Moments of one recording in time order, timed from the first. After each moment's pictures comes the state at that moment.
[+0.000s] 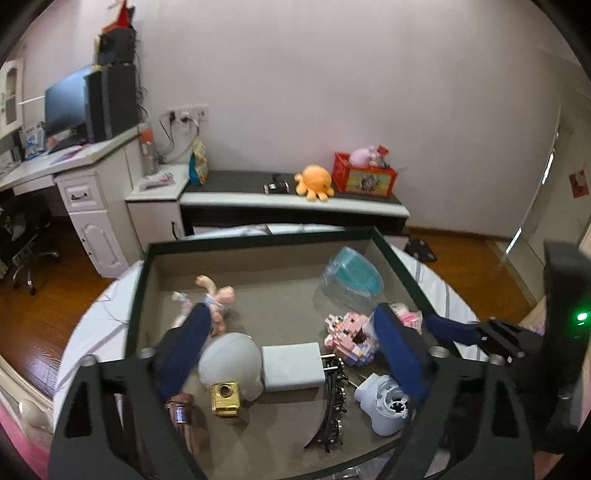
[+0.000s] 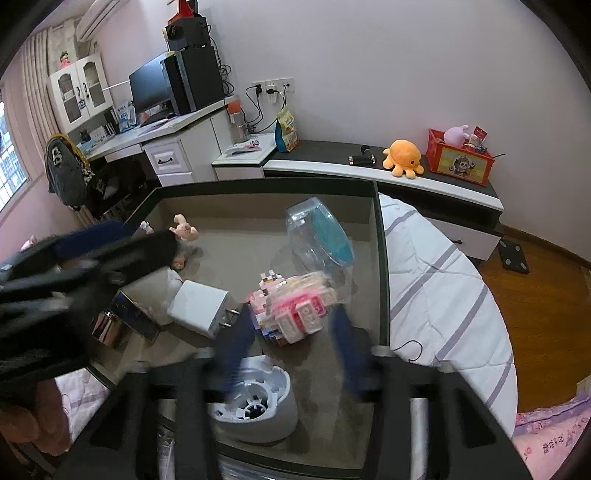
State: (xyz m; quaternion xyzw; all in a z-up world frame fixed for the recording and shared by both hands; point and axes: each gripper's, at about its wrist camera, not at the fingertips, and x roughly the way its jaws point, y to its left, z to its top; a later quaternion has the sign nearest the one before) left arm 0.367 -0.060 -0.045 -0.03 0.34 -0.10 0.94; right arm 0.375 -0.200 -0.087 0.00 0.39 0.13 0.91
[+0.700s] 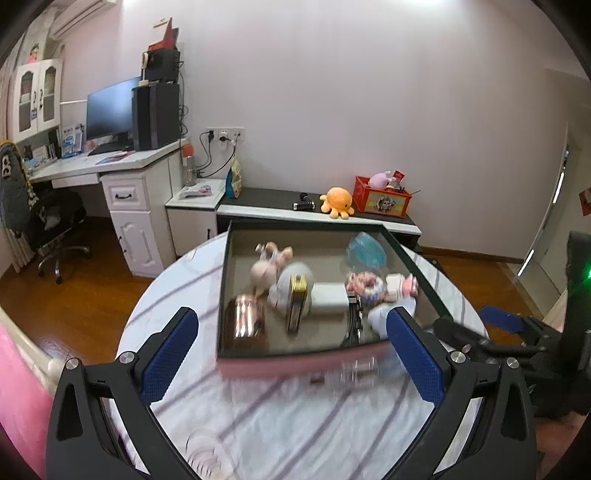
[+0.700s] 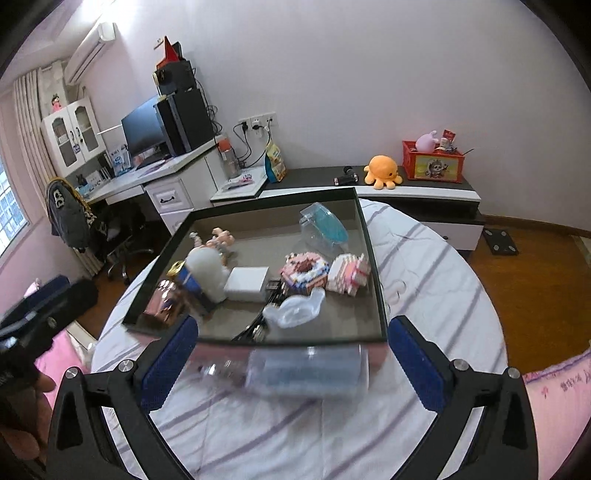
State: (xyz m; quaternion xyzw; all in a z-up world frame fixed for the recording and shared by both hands) left arm 0.230 -0.003 -0.020 -0.04 0.30 -0.05 0.95; right arm 0.253 -0.196 -0.050 0.07 0.33 0.09 0.94
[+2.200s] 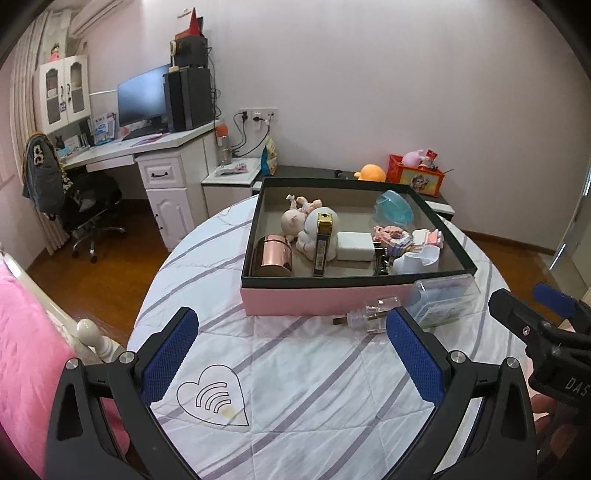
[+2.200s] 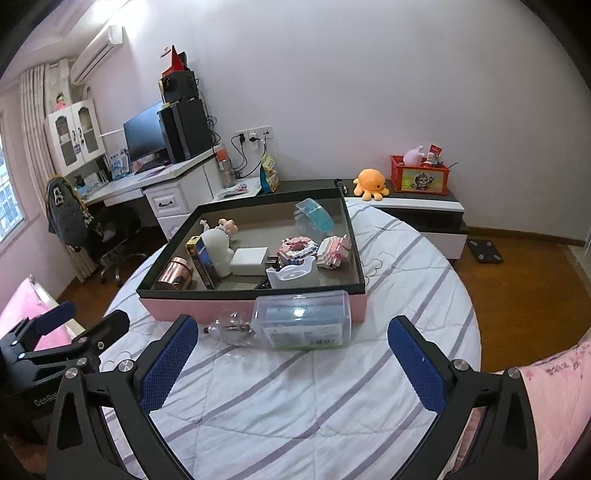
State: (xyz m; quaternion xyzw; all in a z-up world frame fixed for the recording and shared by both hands) left arm 0.199 -0.019 -0.050 -0.02 0.34 0.03 0.94; right arm 0.208 -0.198 -0.053 0.04 0.31 0.08 0.95
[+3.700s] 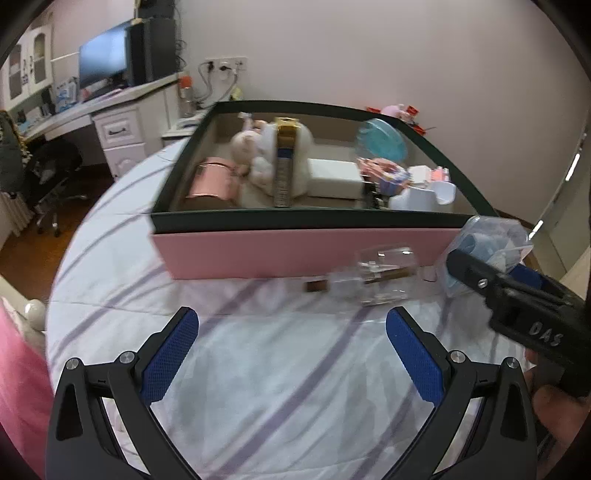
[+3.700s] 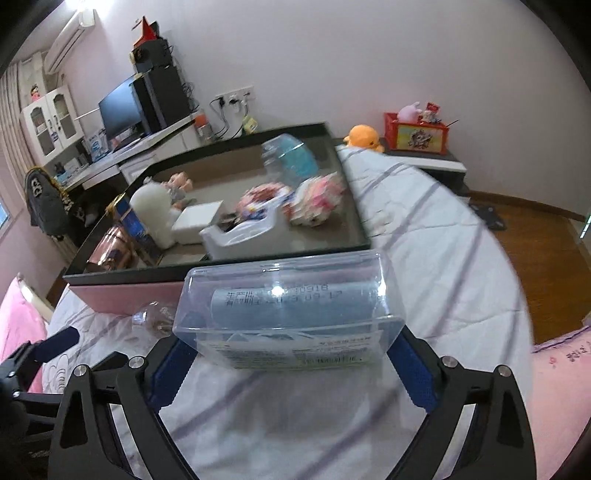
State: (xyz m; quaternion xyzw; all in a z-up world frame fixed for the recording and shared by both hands) left arm 0.256 -0.042 -0.132 -0.04 0.42 -0.05 0.91; right arm 0.274 -0.214 -0.124 0.06 0.37 0.06 0.92
